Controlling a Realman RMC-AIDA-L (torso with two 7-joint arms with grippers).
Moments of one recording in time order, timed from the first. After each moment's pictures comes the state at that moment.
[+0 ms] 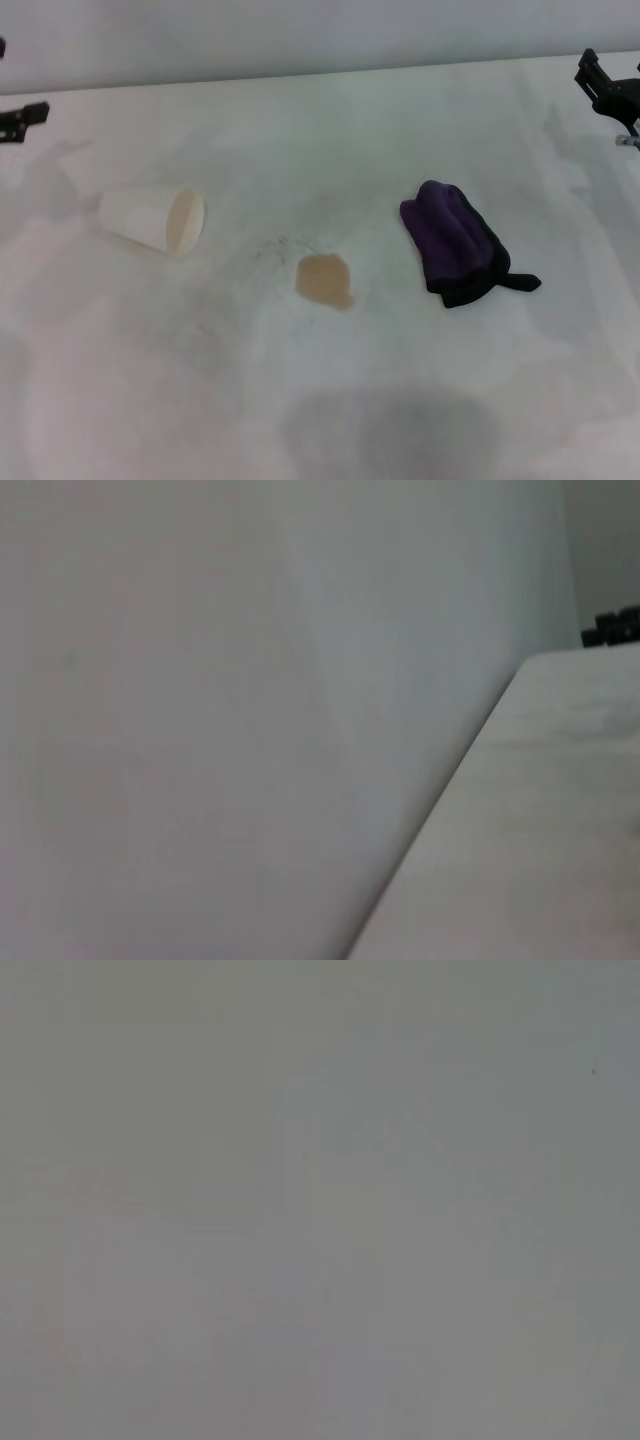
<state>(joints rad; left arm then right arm) -0.90 -1.85 2.85 -0.60 -0.31 1.61 -0.85 0.58 2.03 -0.56 0.06 2.48 0.98 -2.81</state>
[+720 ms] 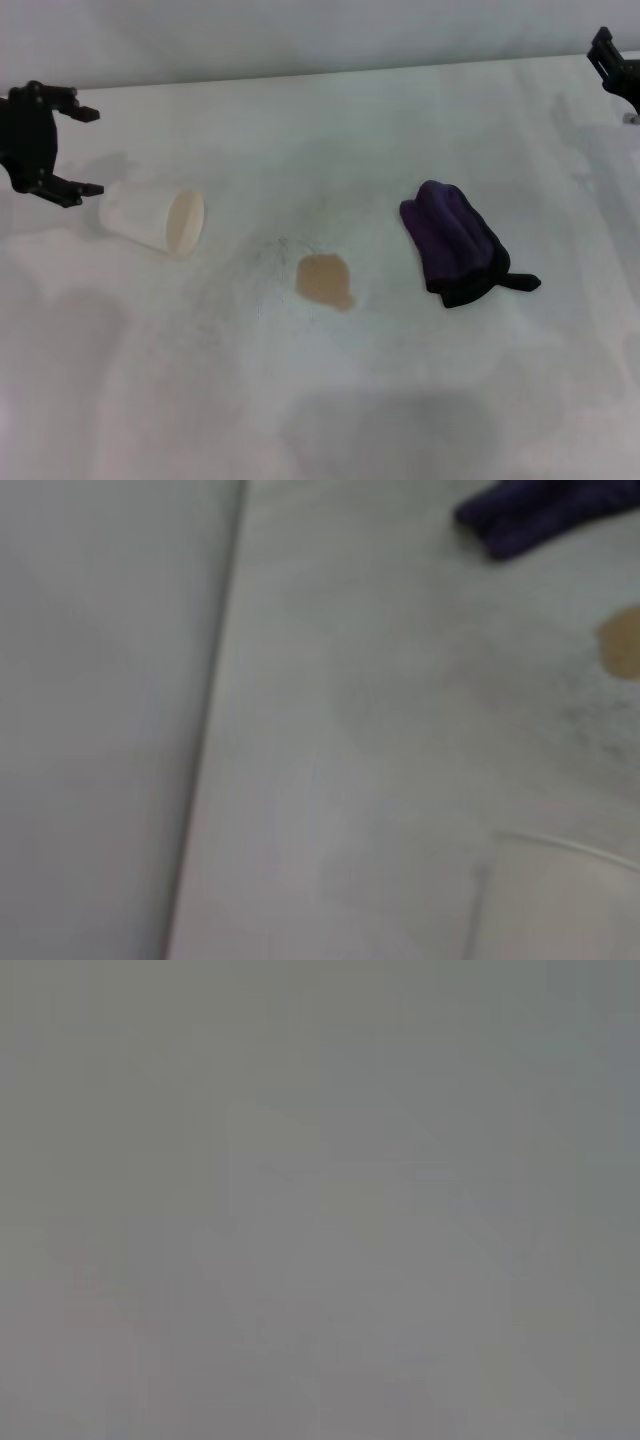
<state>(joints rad) -1.16 -1.98 2.85 -0.68 0.22 1.39 -0.67 0.61 2.03 -0.47 0.06 2.48 0.98 -2.81</state>
